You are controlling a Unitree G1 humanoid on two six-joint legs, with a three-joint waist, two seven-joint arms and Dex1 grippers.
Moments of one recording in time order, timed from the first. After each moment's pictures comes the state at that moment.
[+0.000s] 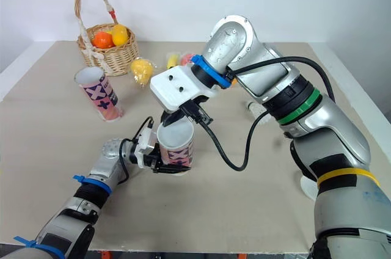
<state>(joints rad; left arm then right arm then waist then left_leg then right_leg) -0.54 0.22 -0.18 0.55 -0.33 -0.25 -1.47 -1.38 -0.66 0.70 0.13 0.28 0.11 1.57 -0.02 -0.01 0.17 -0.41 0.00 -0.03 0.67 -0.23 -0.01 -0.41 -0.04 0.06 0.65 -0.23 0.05</state>
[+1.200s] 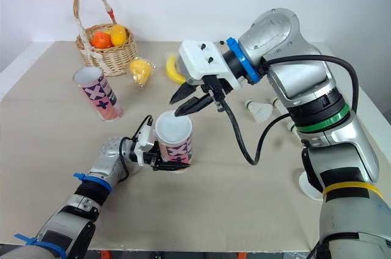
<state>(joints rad) -0.56 0.22 -0.17 0.60 -0.33 -0.26 -1.47 -1.25 -0.72 0.43 0.02 0.33 0.41 1.57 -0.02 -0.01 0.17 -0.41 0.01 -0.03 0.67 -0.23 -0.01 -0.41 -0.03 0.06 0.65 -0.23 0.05</state>
